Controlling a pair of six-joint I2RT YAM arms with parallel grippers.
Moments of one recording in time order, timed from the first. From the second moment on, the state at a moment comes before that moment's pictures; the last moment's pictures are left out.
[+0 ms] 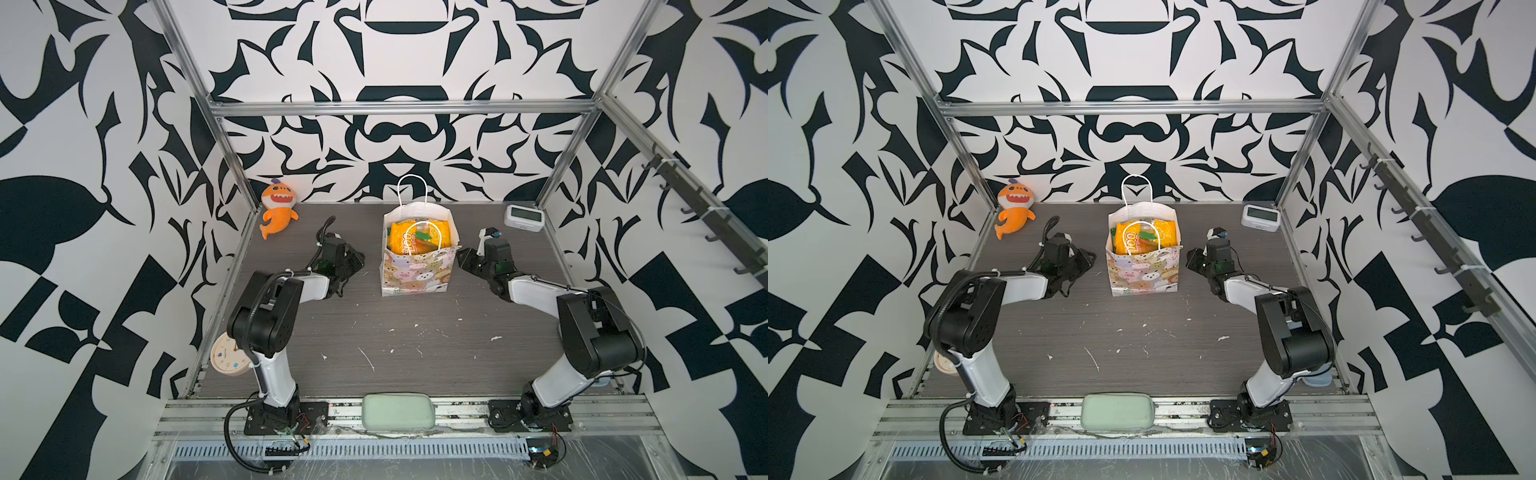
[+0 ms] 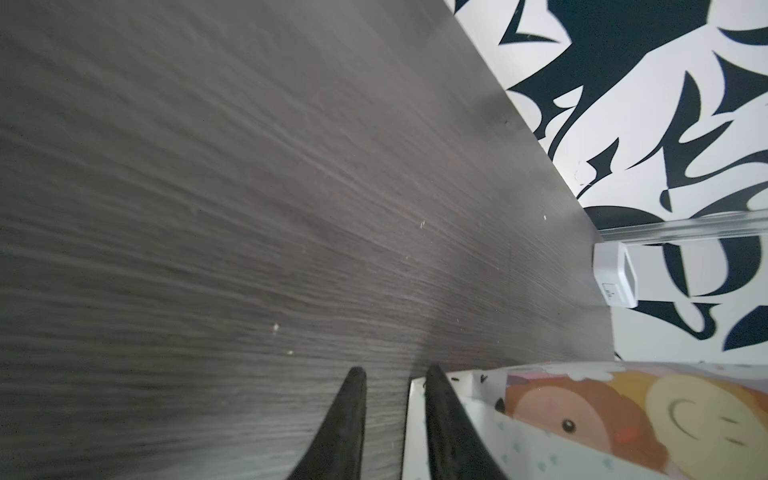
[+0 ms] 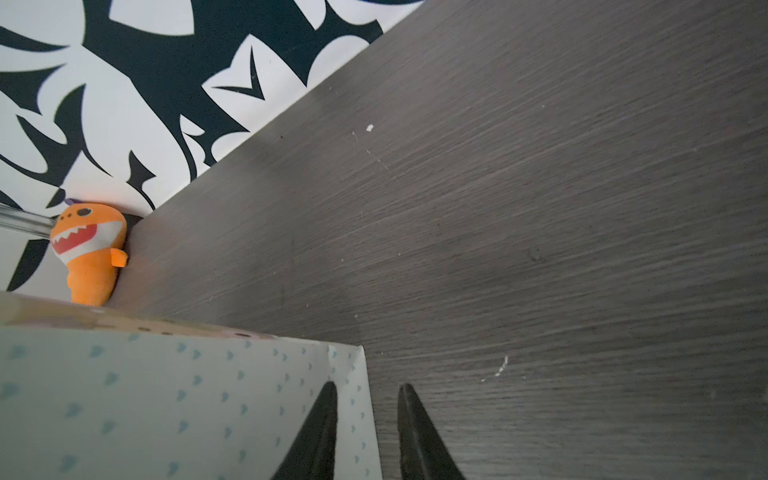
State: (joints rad) left arm -0.33 1.78 0.89 0.33 0.15 -0.85; right arm 0.21 1.65 0.81 0.25 -0.16 0.64
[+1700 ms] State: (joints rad) left arm -0.35 1.82 0.94 0.24 0.17 -0.66; right arm 0.40 1.58 0.89 0.05 0.02 0.56
